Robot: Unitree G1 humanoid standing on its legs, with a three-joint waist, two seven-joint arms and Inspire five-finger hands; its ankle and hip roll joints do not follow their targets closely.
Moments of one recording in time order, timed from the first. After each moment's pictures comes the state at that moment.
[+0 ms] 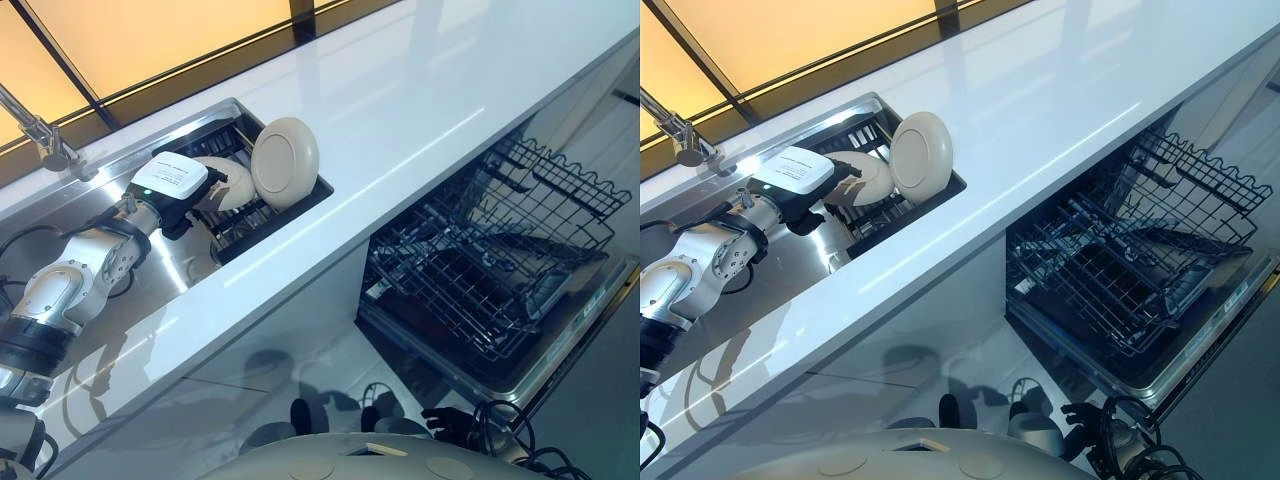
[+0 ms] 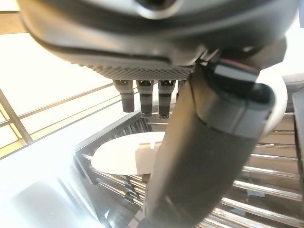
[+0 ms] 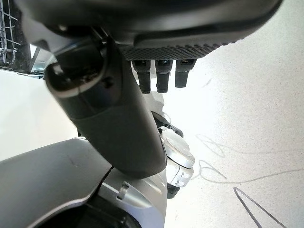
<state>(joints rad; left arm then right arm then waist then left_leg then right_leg) -0.31 1.00 -0.26 0.10 0.78 -0.09 -0.13 0.04 -0.37 0.28 1.14 -0.18 0.01 0.18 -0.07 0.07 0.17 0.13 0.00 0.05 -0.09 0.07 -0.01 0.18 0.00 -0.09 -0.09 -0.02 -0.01</state>
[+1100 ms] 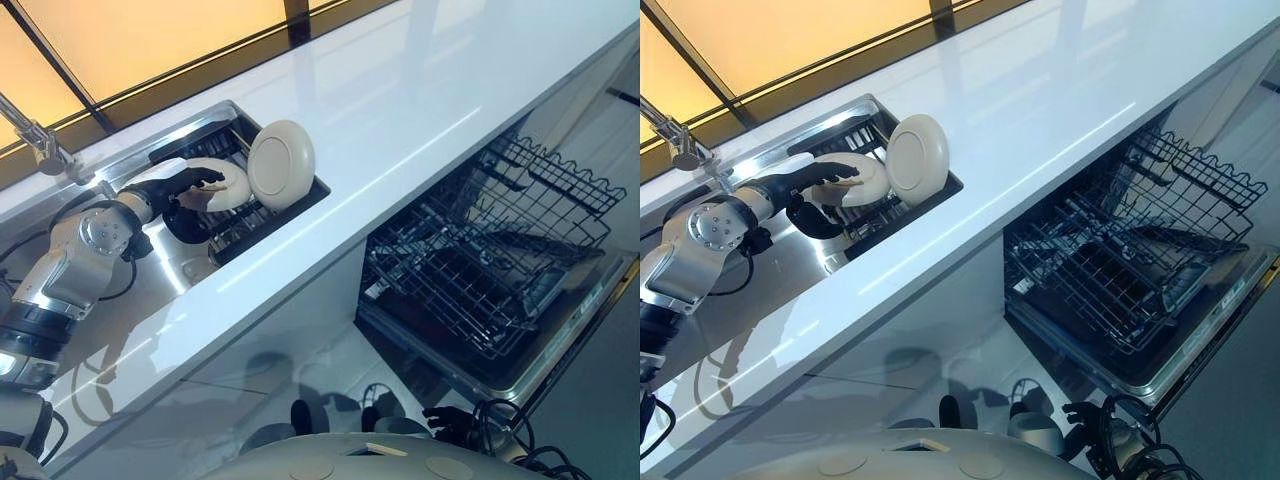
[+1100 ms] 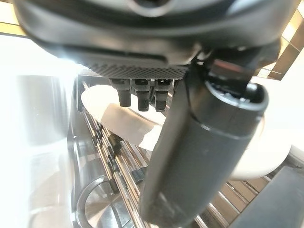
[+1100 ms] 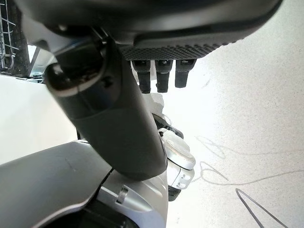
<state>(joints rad) -0.39 0.98 -0.24 0.08 0.20 0.23 -0.39 0.03 -0.36 0.28 1.14 -0.18 0.03 0.17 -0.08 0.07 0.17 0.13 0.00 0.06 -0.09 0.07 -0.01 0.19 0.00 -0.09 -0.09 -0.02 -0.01</state>
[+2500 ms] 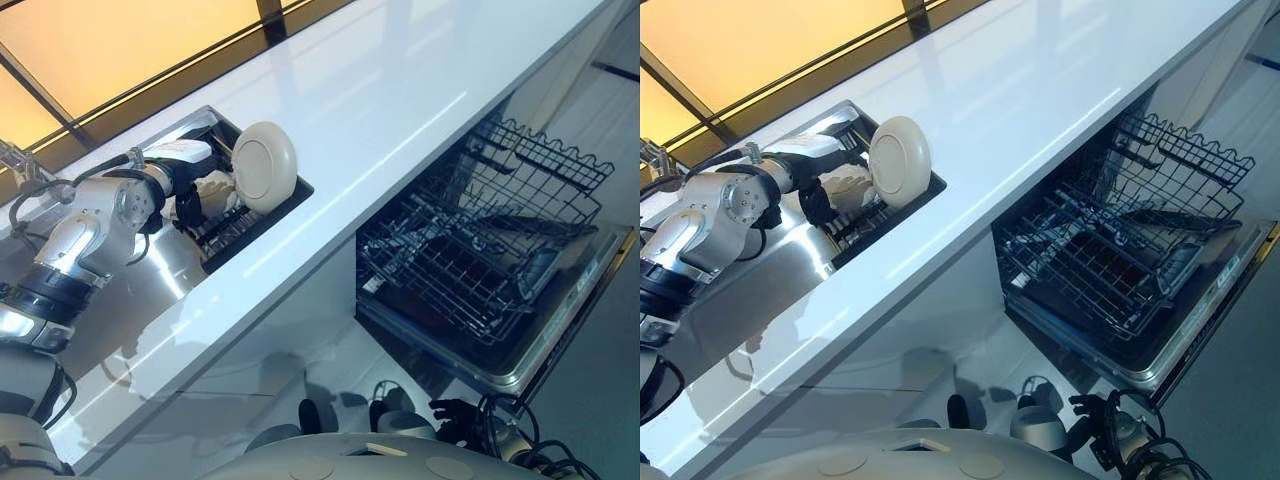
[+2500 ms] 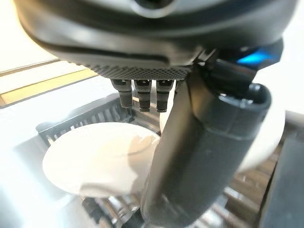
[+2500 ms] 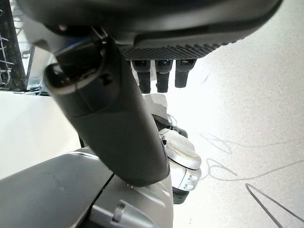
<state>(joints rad) -0.62 0.98 -0.44 0.11 0.55 0.24 -0.57 0.01 -0.39 0.29 1.14 -0.14 0.04 0.15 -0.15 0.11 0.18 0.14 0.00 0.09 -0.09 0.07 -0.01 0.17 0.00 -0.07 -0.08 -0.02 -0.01</state>
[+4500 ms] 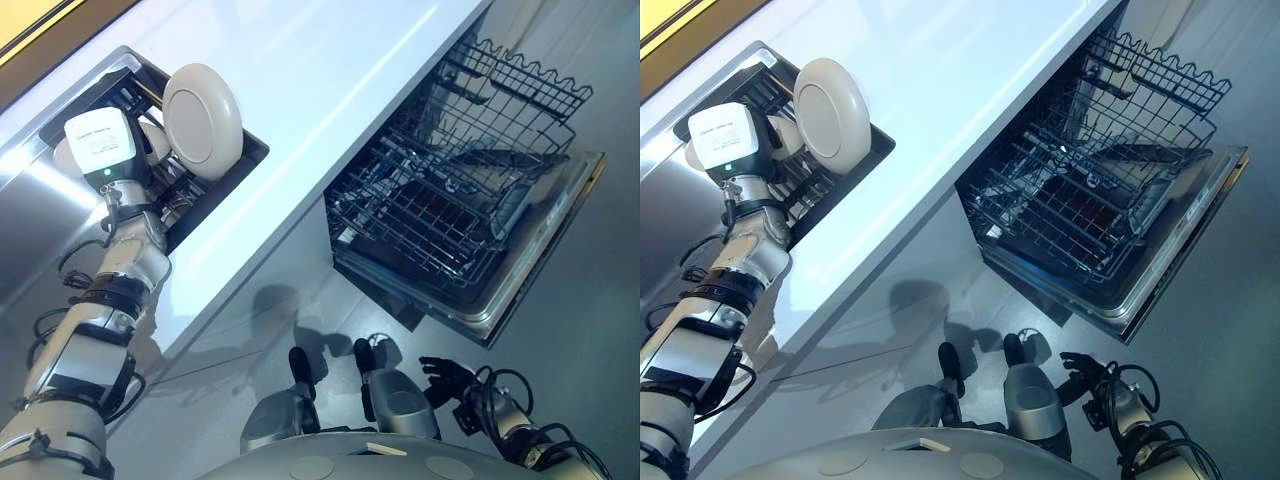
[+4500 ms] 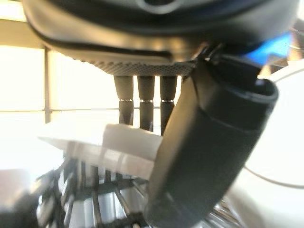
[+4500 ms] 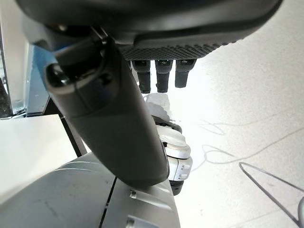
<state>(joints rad) -0.63 0.69 -0.35 0.63 0.65 0.38 0.60 -0.04 -0.42 0.32 1.04 -0.02 0.01 0.13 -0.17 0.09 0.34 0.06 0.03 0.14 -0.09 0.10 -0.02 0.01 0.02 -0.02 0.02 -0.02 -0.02</state>
